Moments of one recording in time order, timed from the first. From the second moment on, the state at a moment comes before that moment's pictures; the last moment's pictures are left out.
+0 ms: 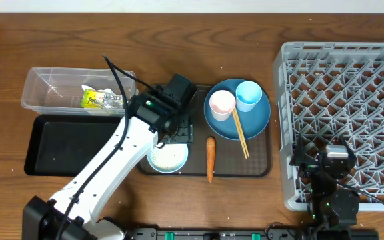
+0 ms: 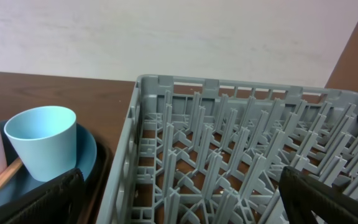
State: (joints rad) left arm -0.55 1.51 1.27 -1.14 -0.08 -0.56; right arm 0.03 0.01 0.01 -0.06 0.10 -0.07
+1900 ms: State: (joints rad) left arm -0.67 1.51 1.03 -0.91 0.02 -0.66; right arm 0.03 0.02 0.01 -0.06 0.10 -0.07
